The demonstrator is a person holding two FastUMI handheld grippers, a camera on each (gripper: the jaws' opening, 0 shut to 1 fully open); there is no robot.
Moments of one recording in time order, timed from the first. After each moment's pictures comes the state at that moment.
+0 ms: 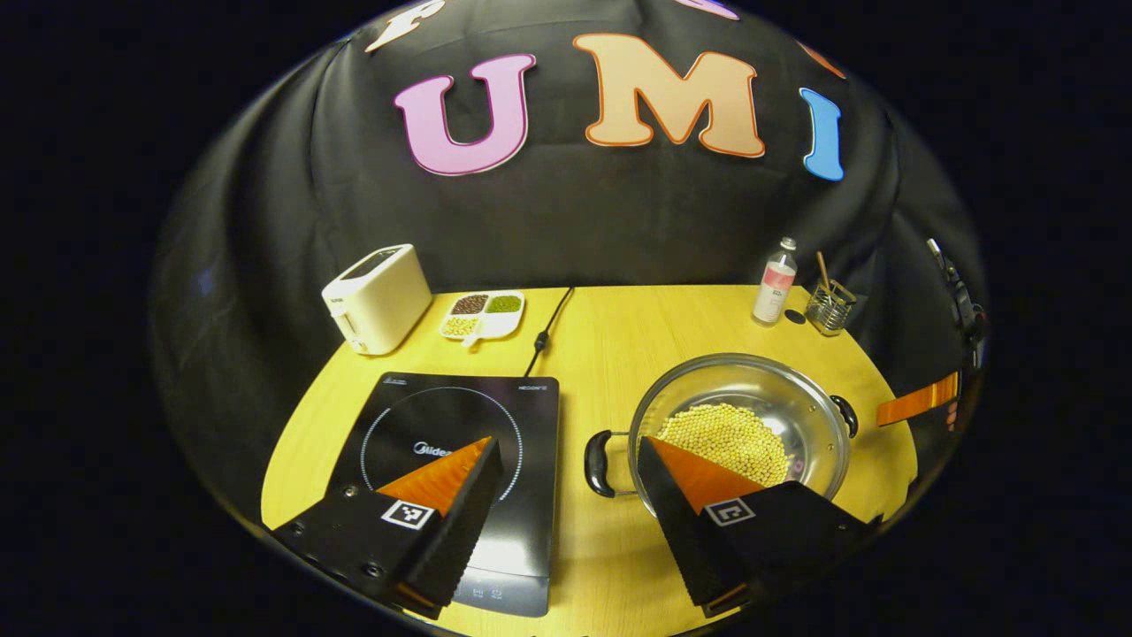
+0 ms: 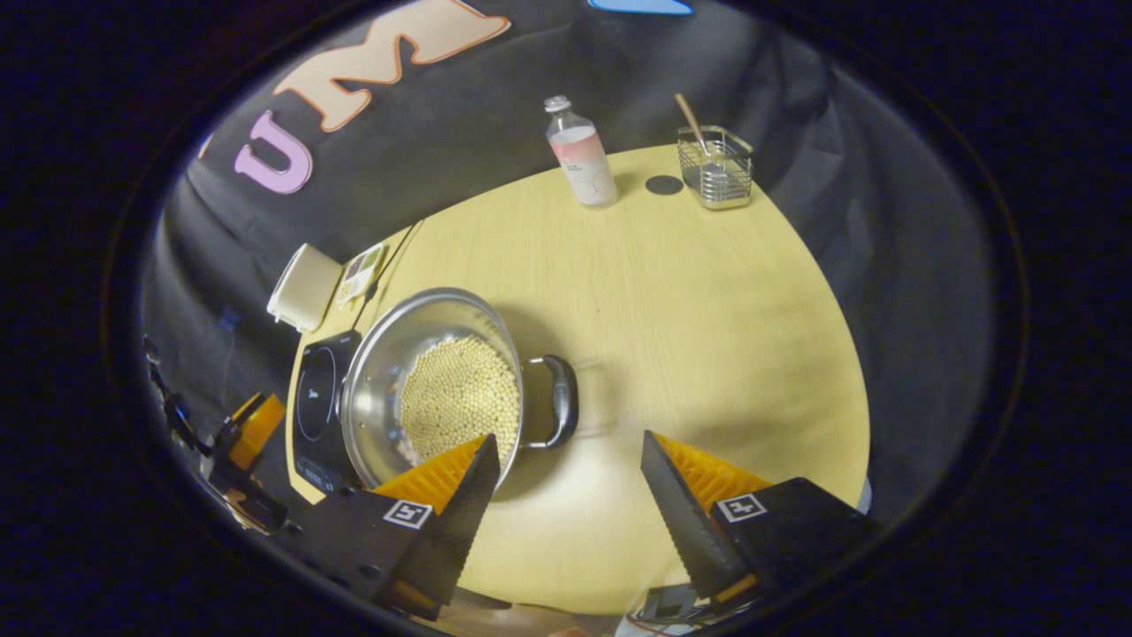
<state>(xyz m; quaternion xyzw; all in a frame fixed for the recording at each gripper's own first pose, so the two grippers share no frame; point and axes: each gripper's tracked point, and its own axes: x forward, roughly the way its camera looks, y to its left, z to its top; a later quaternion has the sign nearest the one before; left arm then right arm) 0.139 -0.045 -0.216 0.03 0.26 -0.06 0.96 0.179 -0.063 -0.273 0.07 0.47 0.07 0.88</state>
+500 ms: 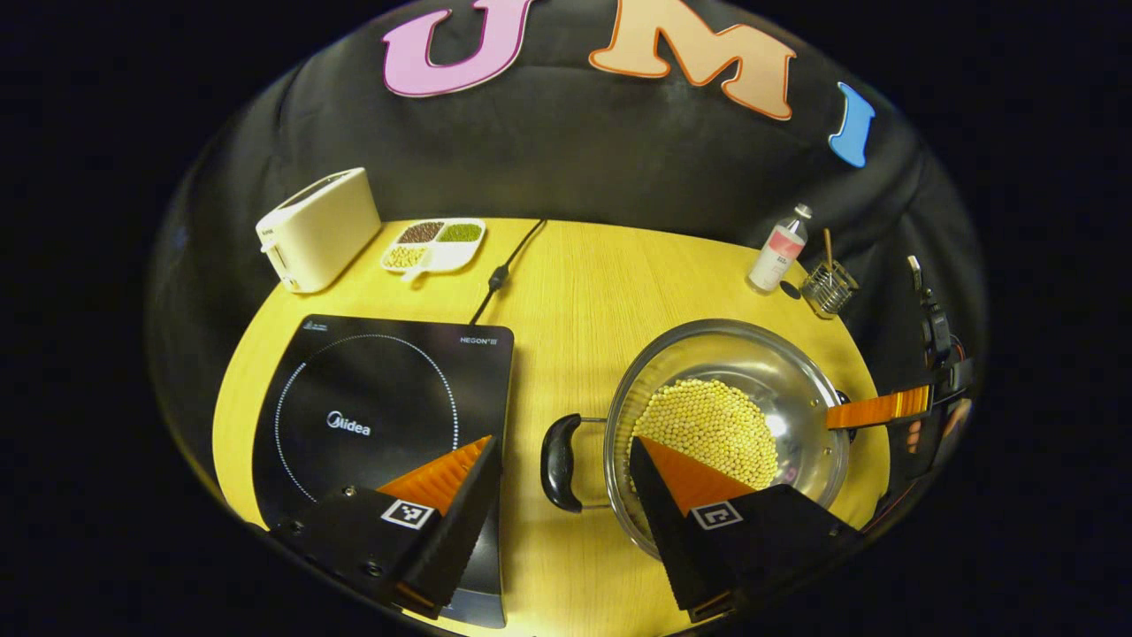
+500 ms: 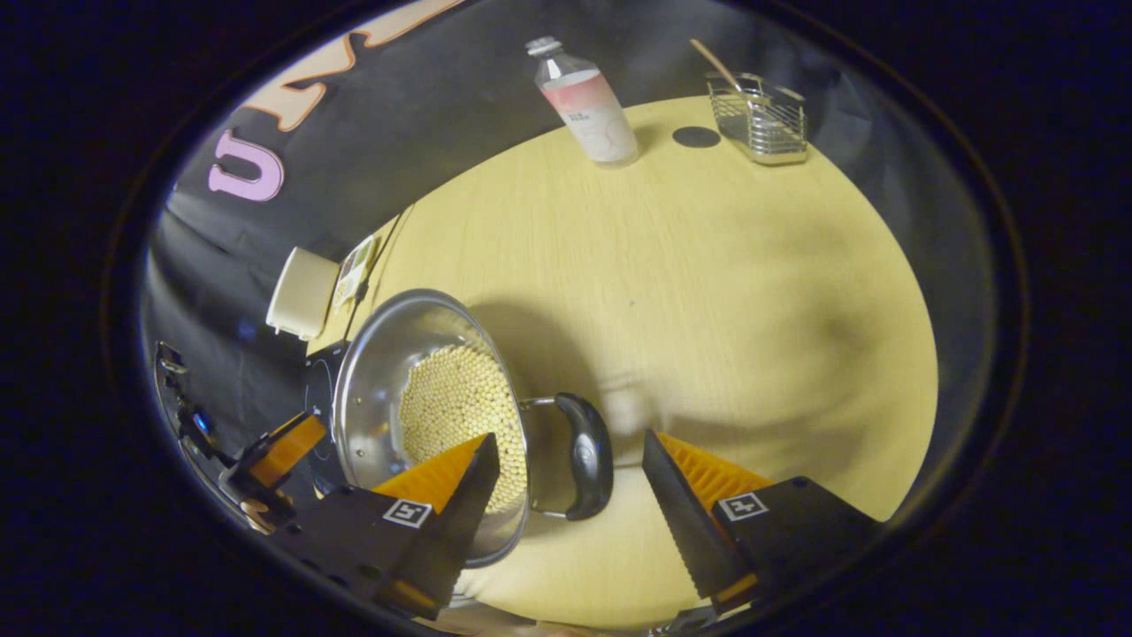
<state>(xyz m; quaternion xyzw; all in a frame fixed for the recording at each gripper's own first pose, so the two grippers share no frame) 0.170 -0.070 -0.287 -0.03 0.38 -0.10 0.92 0.222 -0.031 -0.329 0.09 0.51 0.10 0.85</state>
